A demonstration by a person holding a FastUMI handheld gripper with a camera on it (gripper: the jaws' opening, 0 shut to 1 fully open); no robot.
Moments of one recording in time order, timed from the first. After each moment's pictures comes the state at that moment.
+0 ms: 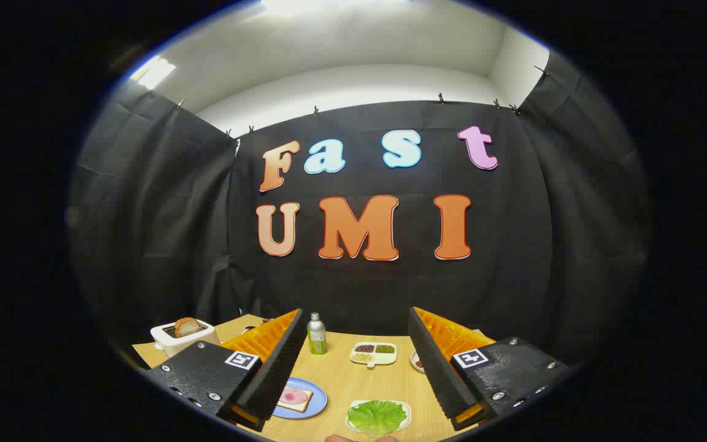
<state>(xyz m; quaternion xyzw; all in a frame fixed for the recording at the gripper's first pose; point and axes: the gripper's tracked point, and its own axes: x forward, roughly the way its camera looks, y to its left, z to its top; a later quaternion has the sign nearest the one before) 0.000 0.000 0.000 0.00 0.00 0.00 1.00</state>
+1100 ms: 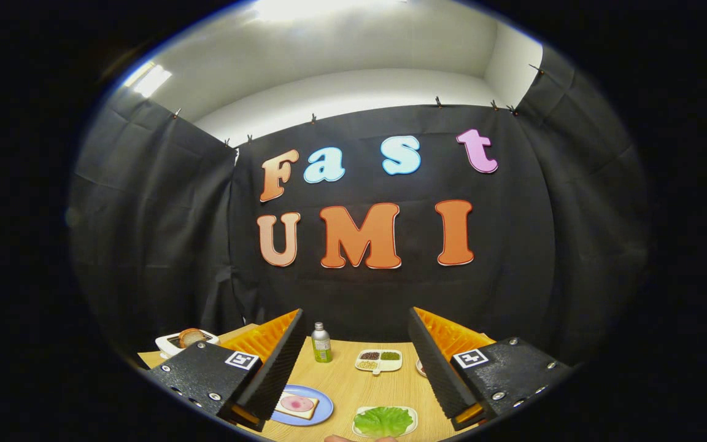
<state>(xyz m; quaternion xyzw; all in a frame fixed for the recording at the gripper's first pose) 0.008 0.004 0.013 0.01 -0.02 0.00 1.00</state>
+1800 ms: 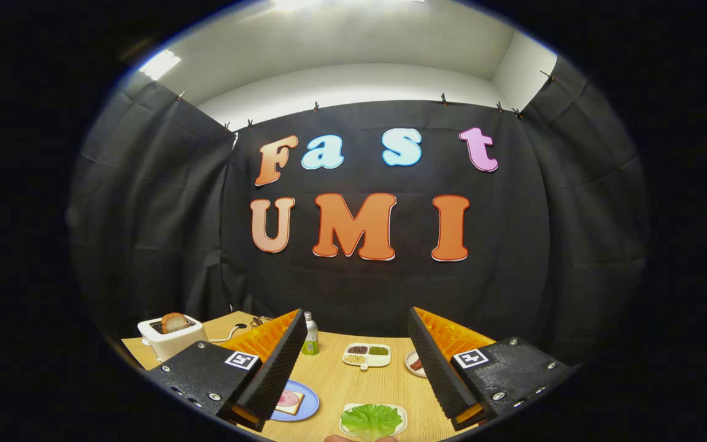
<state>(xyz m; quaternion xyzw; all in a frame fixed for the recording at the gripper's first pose) 0.021 -0.001 -0.019 -0.02 0.01 -0.02 1.00</state>
